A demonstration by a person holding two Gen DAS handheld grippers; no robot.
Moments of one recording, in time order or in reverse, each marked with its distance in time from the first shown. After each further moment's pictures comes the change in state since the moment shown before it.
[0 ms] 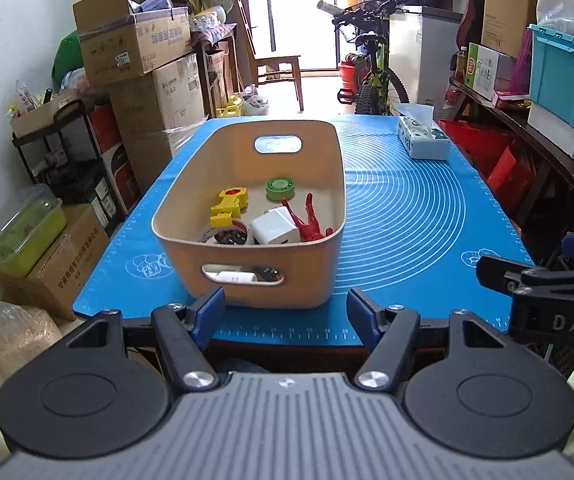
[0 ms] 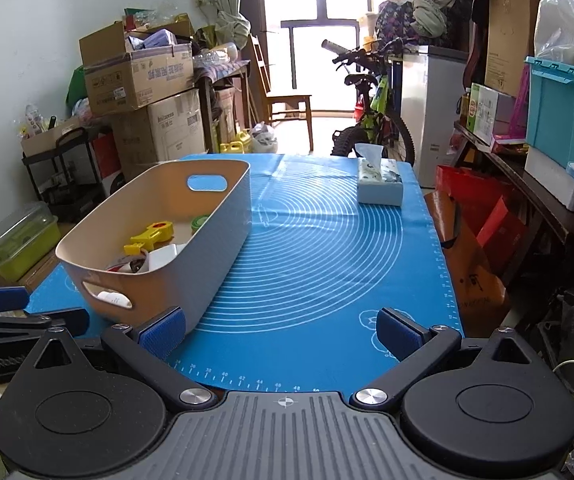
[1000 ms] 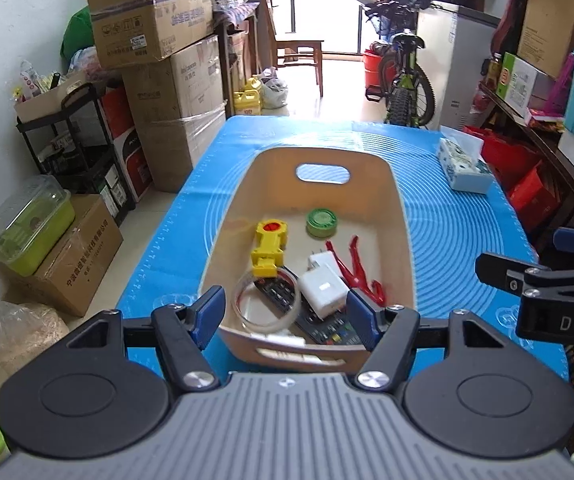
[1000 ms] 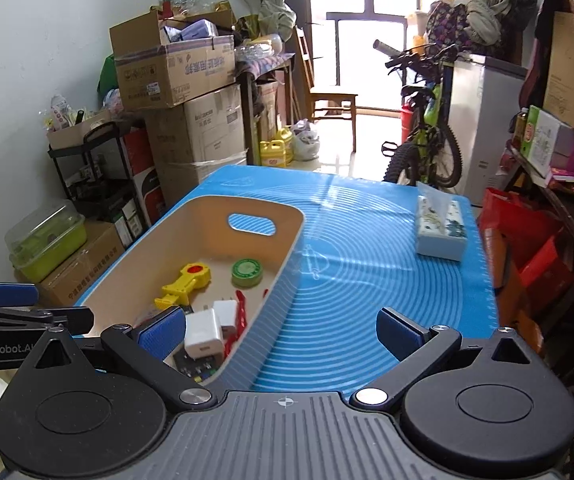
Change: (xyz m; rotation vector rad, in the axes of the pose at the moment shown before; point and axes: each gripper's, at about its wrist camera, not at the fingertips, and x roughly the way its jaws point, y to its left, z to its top) left arm 0.034 0.055 0.088 -0.050 0.094 0.008; right arm 0.058 0.040 0.106 -0.073 0.046 0.096
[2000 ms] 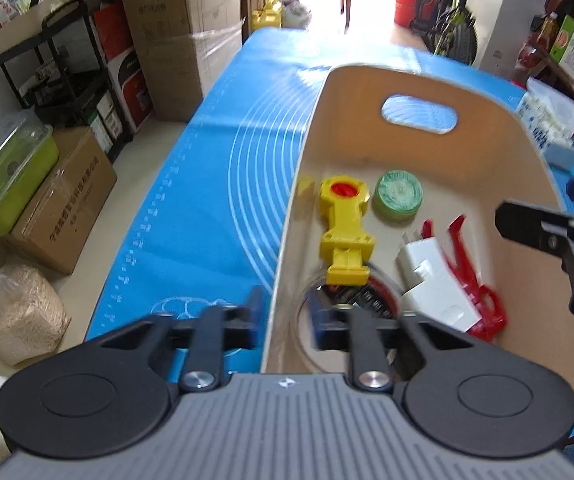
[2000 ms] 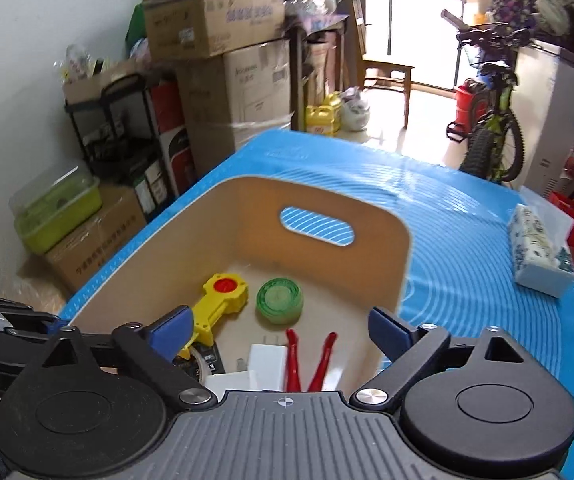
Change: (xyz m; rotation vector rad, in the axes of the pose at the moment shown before) left arm 0.148 0.077 0.024 -0.058 0.212 0.001; right arm 0.161 0.055 0.048 -0.085 0.112 0.097
